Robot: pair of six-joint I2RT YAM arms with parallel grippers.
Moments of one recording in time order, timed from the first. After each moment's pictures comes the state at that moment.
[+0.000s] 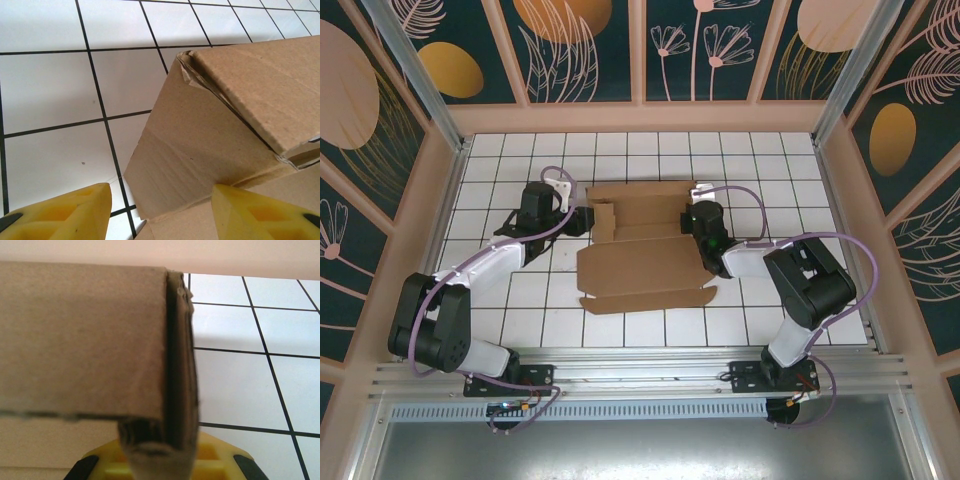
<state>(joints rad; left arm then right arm) -0.32 1.45 0.81 -0.01 0.23 -0.25 0.55 1.70 0.70 0.58 0.38 0.15</state>
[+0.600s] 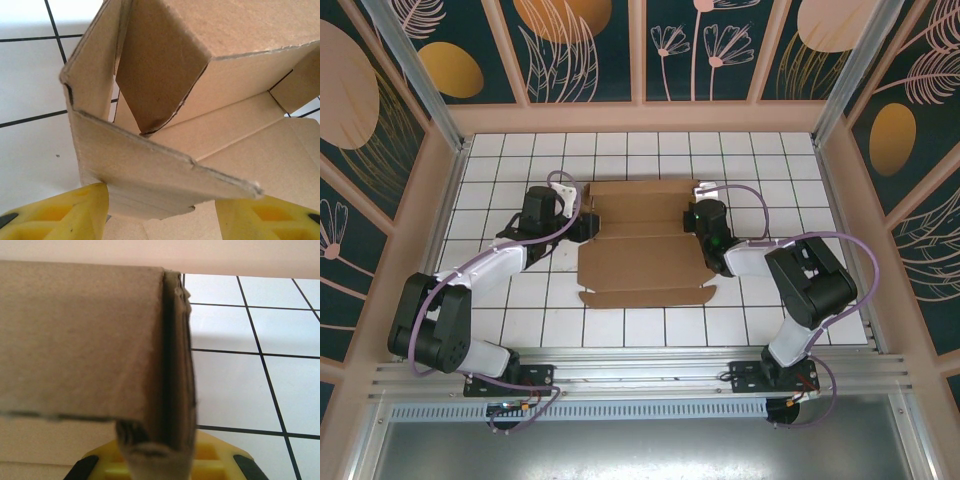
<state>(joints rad) -0.33 1.45 0.79 -0.01 0.29 -0.21 0.52 1.70 0.70 0.58 0.36 0.15</state>
